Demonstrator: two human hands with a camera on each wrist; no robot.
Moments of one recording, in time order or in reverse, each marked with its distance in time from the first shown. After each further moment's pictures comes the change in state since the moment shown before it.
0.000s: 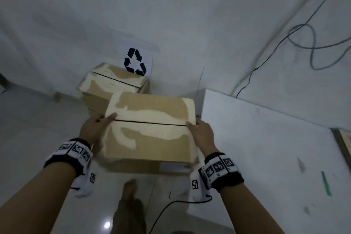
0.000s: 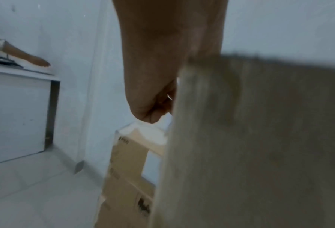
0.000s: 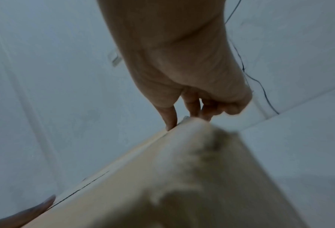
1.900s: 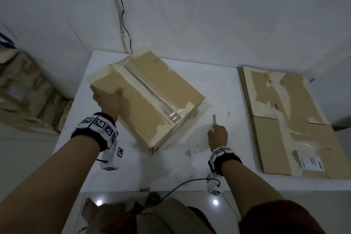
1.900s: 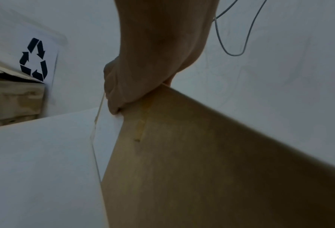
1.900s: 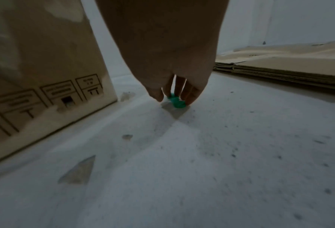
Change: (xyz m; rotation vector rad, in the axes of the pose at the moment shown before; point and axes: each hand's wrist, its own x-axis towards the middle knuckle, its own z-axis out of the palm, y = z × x) left_hand -0.177 0.238 0.474 -0.299 0.114 -0.085; right_hand 0.030 0.514 -0.304 -0.144 0.318 0.286
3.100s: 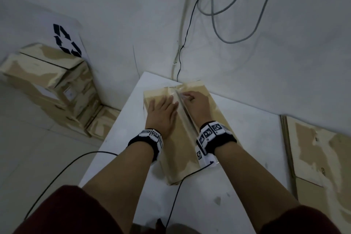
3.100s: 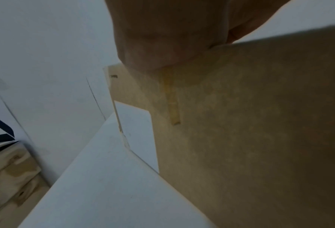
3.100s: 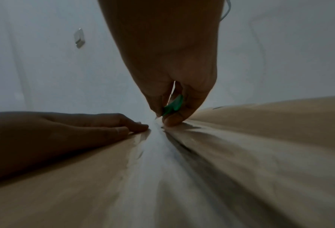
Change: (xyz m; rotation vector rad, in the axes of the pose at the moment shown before) left_hand 0.039 0.013 -0.008 0.955 -0.262 0.829; right_hand 0.005 -0.330 0.011 0.257 -0.123 -0.720
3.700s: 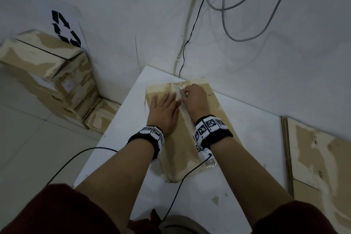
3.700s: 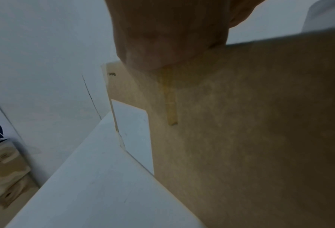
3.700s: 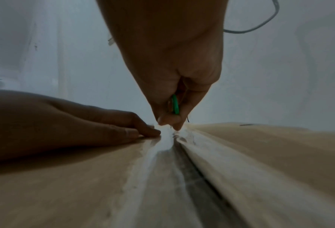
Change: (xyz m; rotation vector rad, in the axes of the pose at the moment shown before) left_hand 0.005 -0.002 0.006 -0.018 0.028 0.004; right_hand 0.018 -0.023 0.012 -0.335 -0.068 -0.045
